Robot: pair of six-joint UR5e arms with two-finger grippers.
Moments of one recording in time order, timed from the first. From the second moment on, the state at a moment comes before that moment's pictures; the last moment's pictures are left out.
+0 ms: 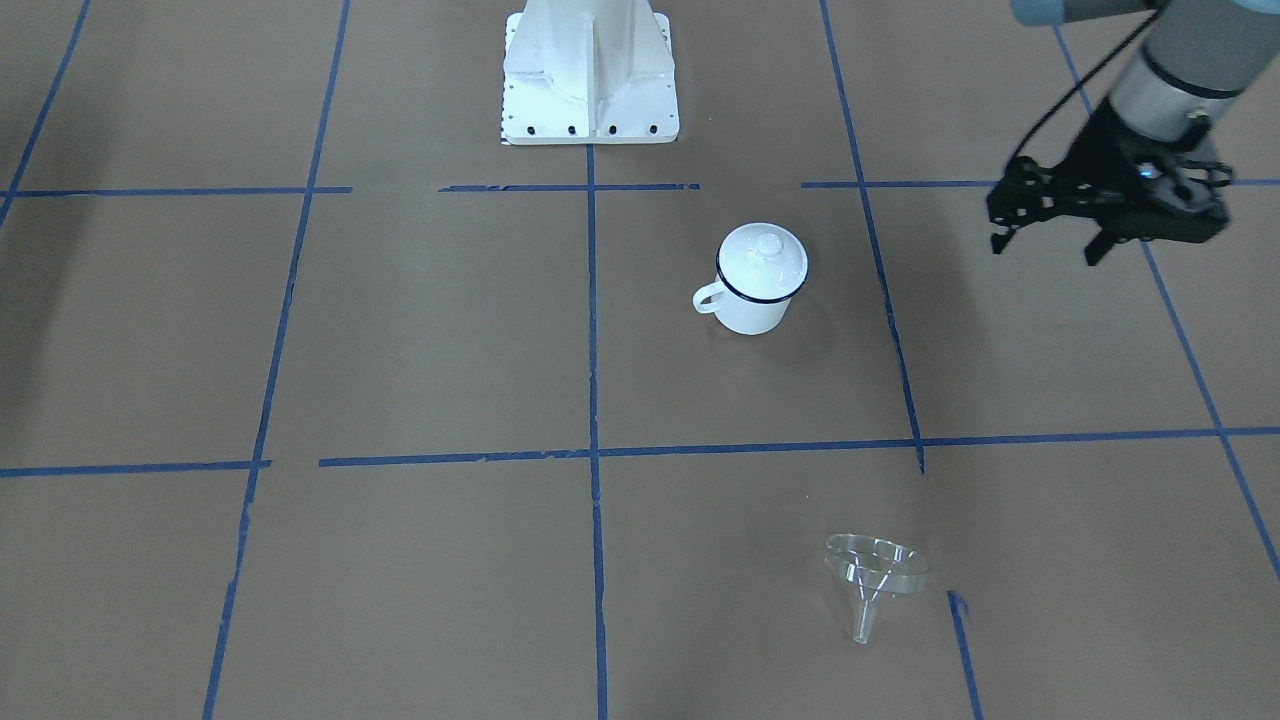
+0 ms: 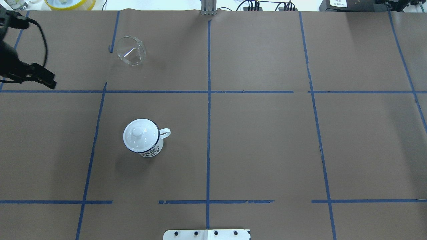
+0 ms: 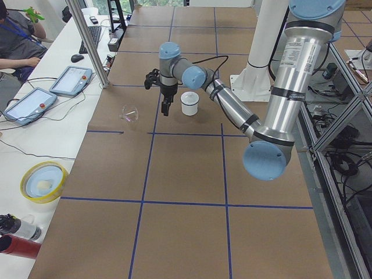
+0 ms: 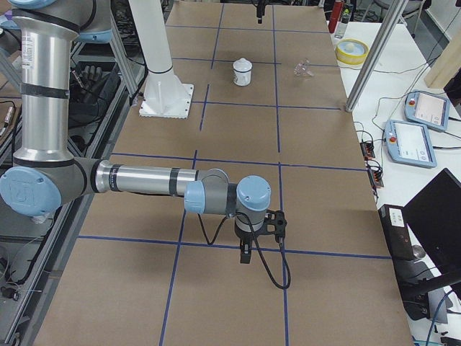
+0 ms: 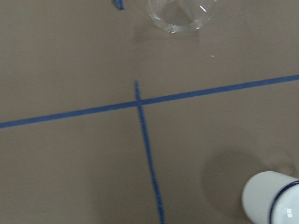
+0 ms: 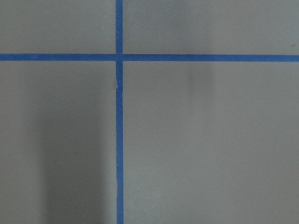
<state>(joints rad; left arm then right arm) -1.16 -1.74 -2.05 -1.41 -2.23 -0.41 1.57 -1.68 1.66 -1.57 2.29 0.01</state>
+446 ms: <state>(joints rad) -1.49 -1.56 -1.85 -1.42 -2.31 -0.02 1.57 -1.68 1.66 -1.57 2.29 0.01</state>
